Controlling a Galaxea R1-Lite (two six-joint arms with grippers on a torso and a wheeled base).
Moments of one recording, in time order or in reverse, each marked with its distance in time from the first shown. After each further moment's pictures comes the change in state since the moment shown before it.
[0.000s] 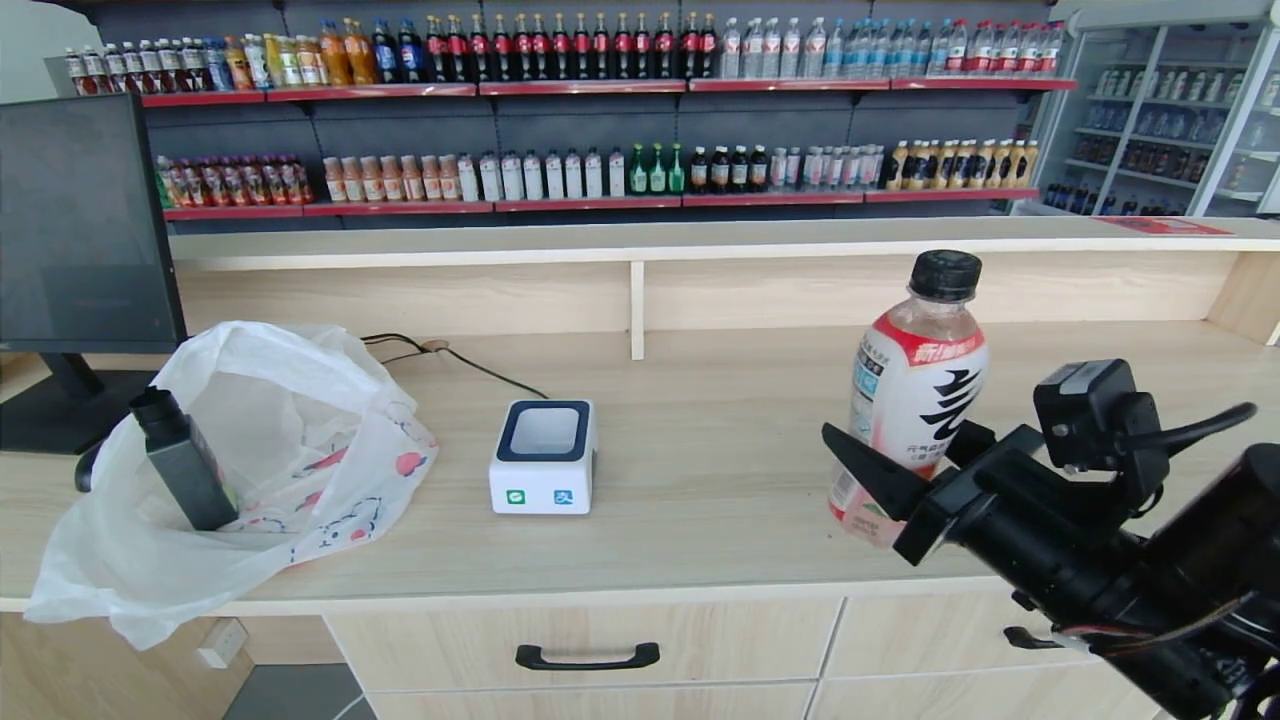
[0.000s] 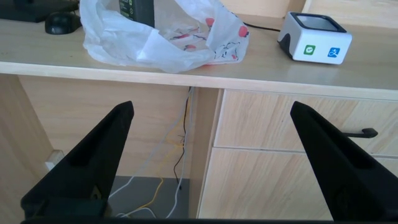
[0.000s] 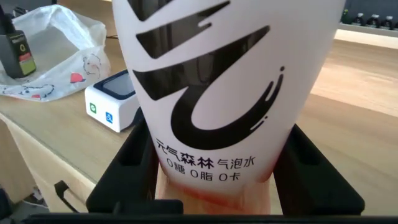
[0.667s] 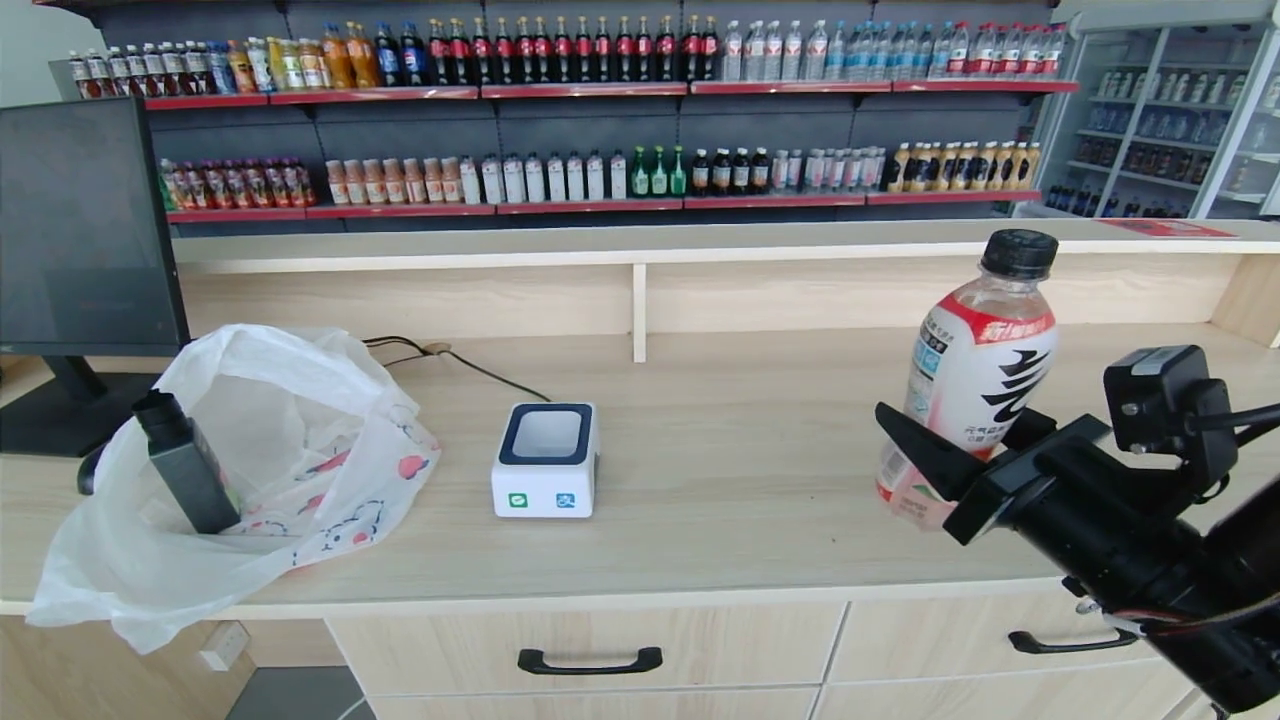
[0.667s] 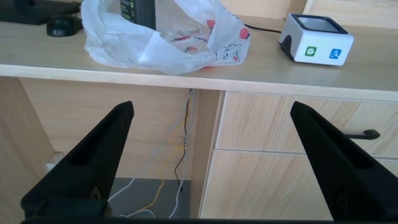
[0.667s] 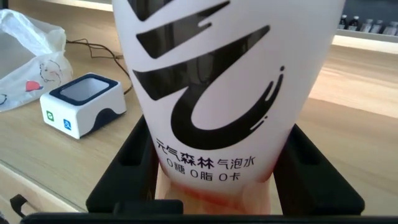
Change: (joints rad) left arm 0.000 0.000 0.001 -0.001 -0.001 0.003; right arm -0.091 -0.054 0.031 -0.005 0.002 0.012
